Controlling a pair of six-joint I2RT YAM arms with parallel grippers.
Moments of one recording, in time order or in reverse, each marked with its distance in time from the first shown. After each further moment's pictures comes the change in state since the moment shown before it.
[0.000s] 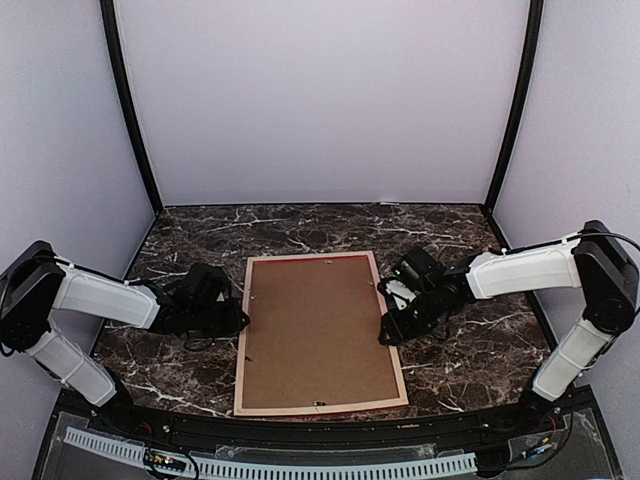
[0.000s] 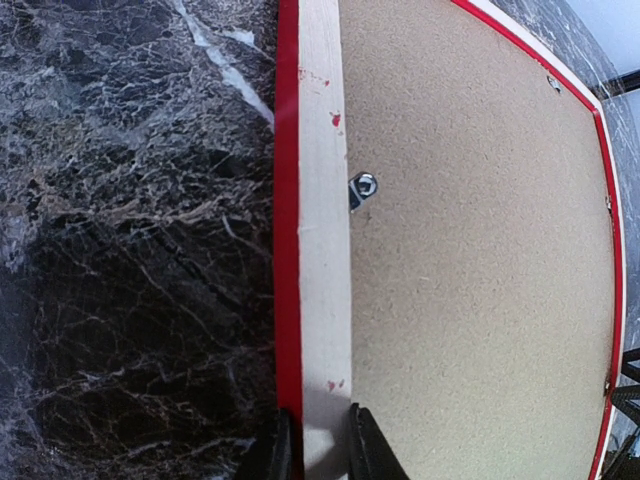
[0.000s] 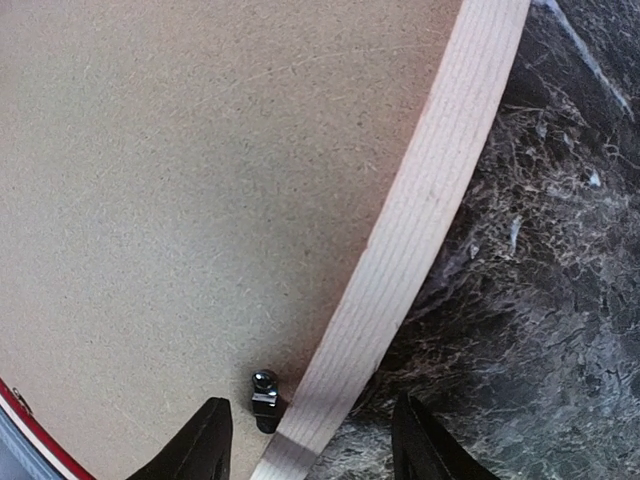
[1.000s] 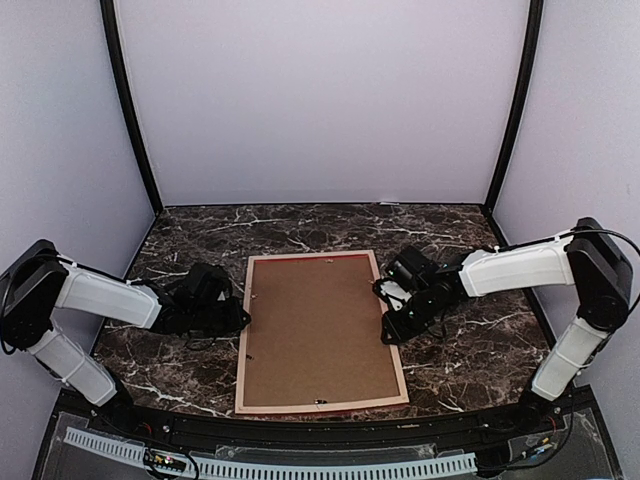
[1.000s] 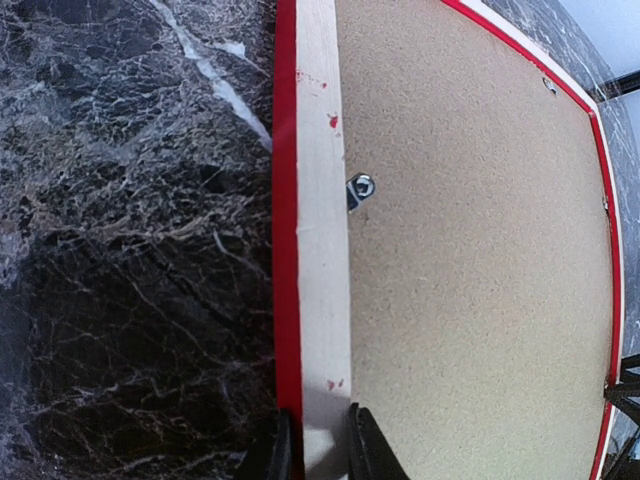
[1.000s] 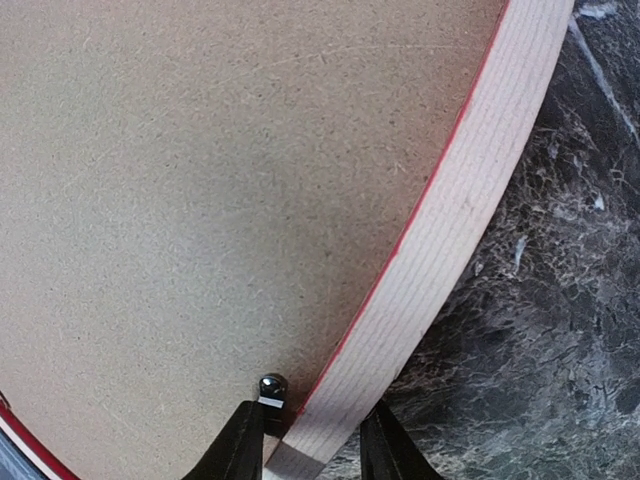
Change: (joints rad) left arm 0.000 0.016 0.001 0.029 -0.003 0.008; right arm 0.012 0.042 0.046 -0.042 0.055 -0.051
